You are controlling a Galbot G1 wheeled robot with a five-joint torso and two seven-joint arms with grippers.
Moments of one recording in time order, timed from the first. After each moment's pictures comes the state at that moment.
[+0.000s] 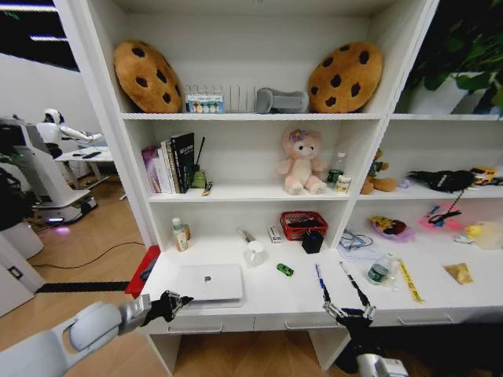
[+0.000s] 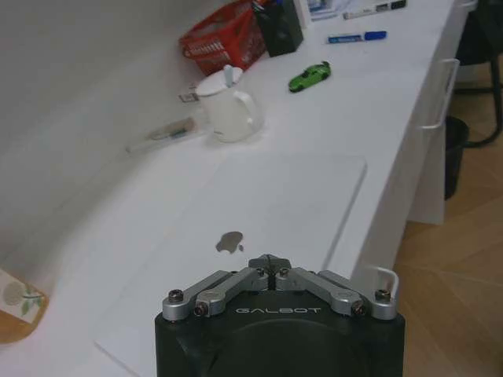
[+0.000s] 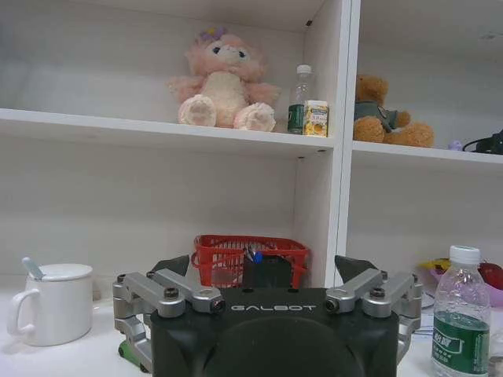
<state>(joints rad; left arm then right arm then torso) 1.32 -0.36 -0.21 -1.99 -0.45 0.14 0.30 -1.84 1.41 0.71 2.10 0.18 0.25 0.05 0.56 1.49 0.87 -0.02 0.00</state>
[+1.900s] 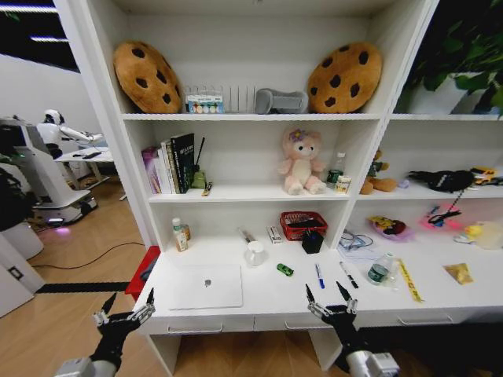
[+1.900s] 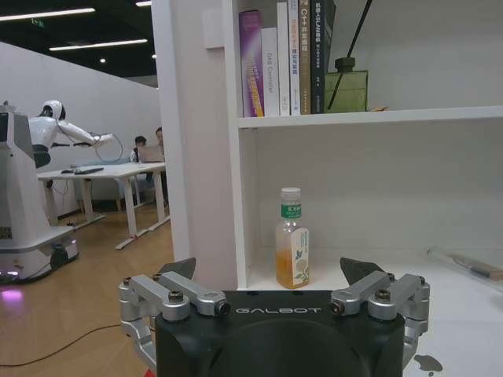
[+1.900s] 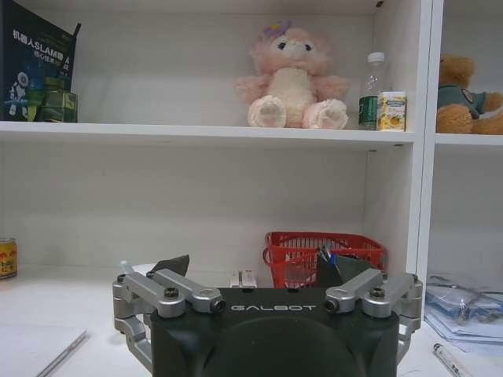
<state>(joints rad) 2.00 -1.45 -0.83 -2.42 -0.27 0.11 -0.05 -1.87 1.30 0.61 2.20 0.23 0.15 0.04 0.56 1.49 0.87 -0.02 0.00</state>
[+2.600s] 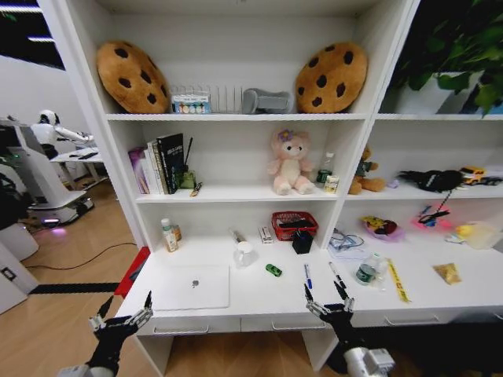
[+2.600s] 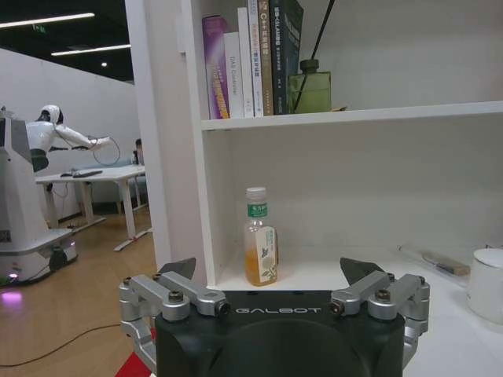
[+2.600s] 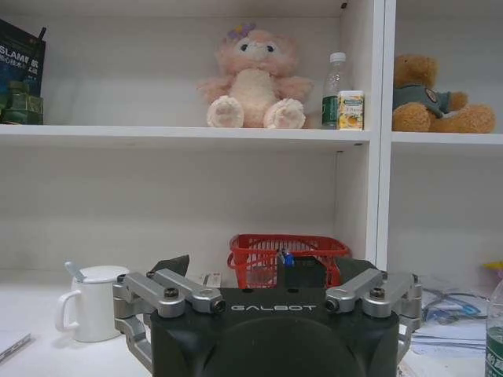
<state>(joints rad) 2.01 -1.46 -0.84 -2.42 -0.25 0.10 -0.04 -1.84 1.30 0.61 2.16 0.23 0.18 0.03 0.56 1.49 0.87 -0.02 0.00</state>
